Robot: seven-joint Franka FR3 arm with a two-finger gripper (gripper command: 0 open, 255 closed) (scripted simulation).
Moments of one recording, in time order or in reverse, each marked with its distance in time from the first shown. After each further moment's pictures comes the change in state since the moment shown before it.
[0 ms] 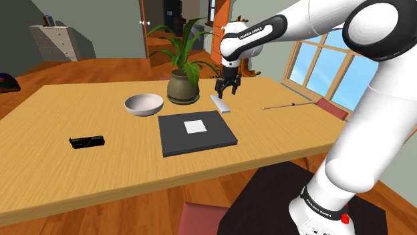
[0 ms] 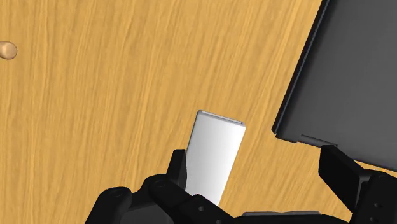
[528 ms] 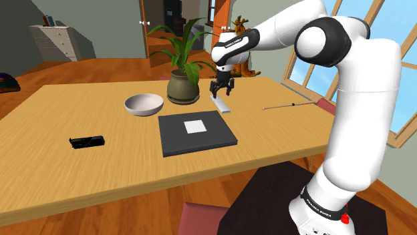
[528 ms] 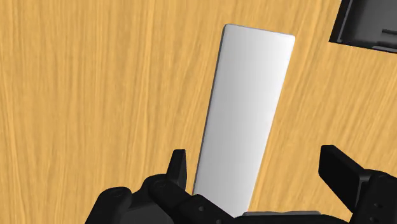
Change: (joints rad) arm -0.053 0.302 -0.026 0.278 0.073 0.027 -0.003
